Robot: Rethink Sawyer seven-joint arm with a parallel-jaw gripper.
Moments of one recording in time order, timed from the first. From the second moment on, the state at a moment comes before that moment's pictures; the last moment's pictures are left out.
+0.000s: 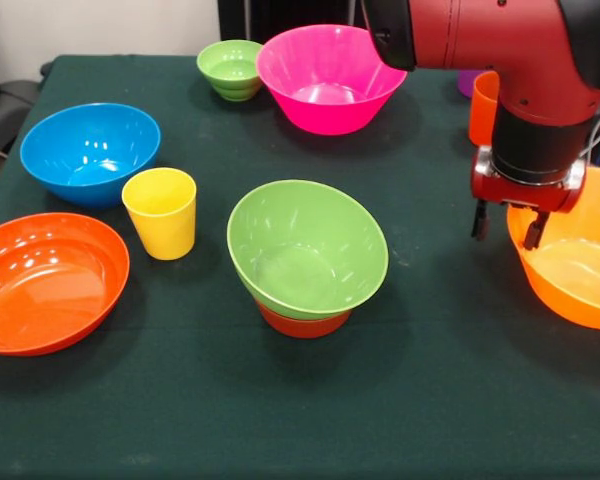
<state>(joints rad) 0.08 -0.26 -0.06 1.28 0.25 0.58 1.96</state>
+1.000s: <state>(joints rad) 0.10 -0.26 -0.11 1.27 0.25 0.58 1.96</state>
